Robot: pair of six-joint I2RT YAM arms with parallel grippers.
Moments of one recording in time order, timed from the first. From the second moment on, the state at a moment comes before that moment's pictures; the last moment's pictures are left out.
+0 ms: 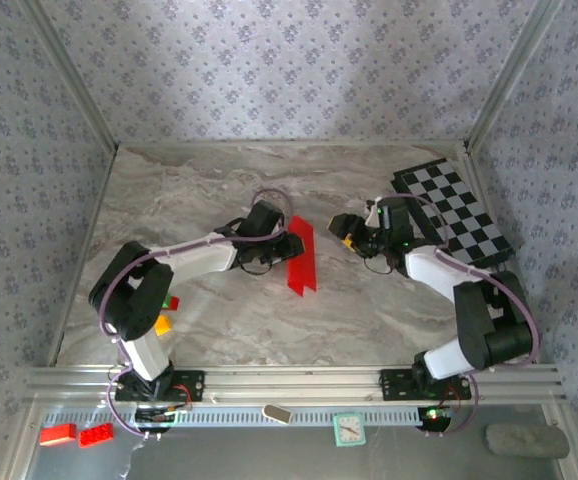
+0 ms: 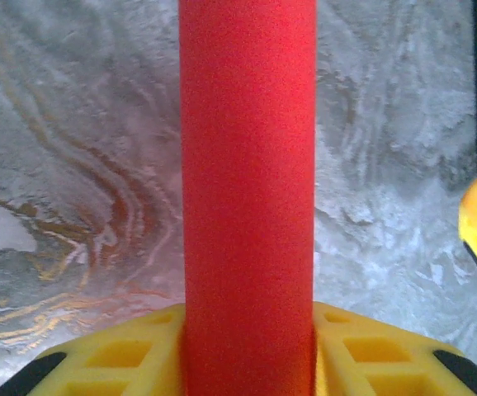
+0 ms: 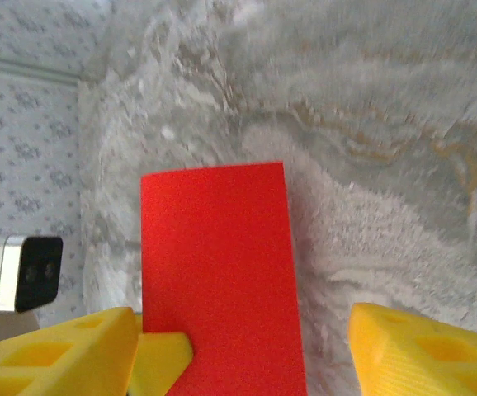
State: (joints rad) left arm -0.72 1.73 1.03 -0.15 0.22 -0.93; right arm 0.31 1.48 0.72 0.10 -0.49 0.86
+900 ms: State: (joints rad) left arm -0.70 1.77 0.94 -0.13 0.16 -0.97; right arm 0.52 1.85 0.95 -0.05 -0.53 0.85
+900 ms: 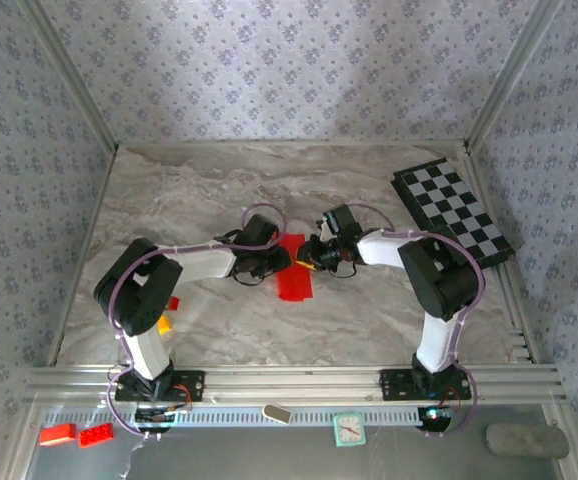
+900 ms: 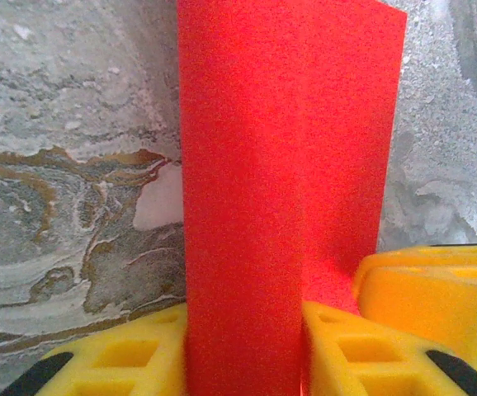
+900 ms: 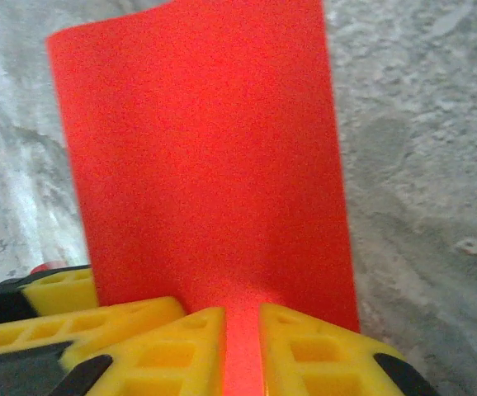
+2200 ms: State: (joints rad) left arm -0.70 1.78 1.04 -0.42 0.11 -0.96; right arm 0.50 1.73 0.92 -0.04 -0.51 0.89
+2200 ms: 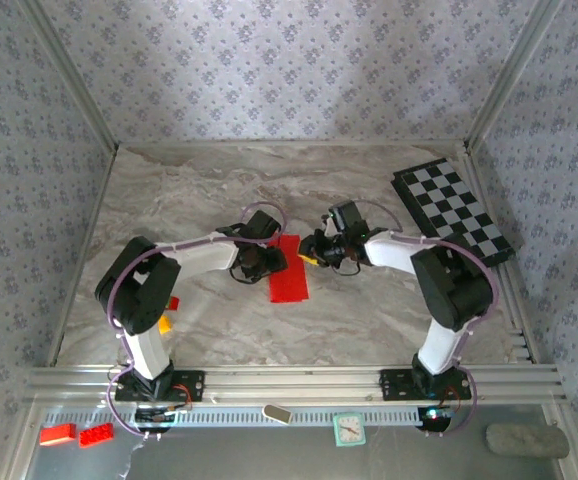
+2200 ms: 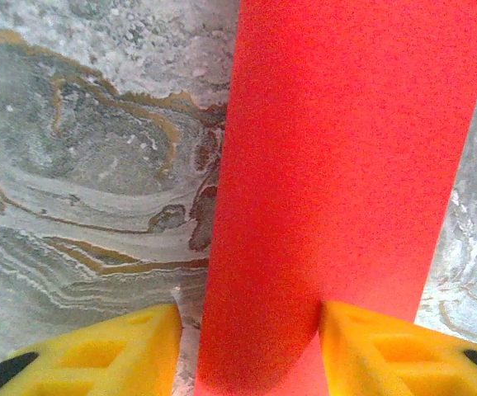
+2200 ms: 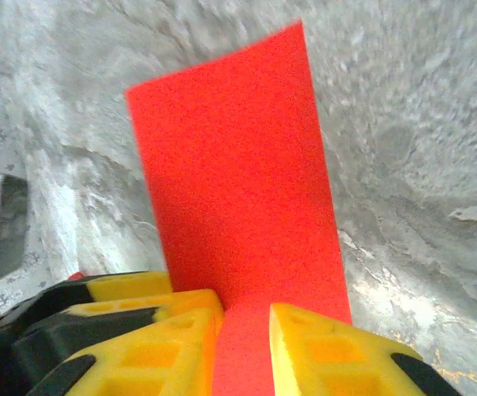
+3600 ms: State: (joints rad) left arm -0.70 1.80 1.07 -0.48 0.08 -0.96; right arm 0.52 1.73 0.89 -0.07 -0.47 0.84
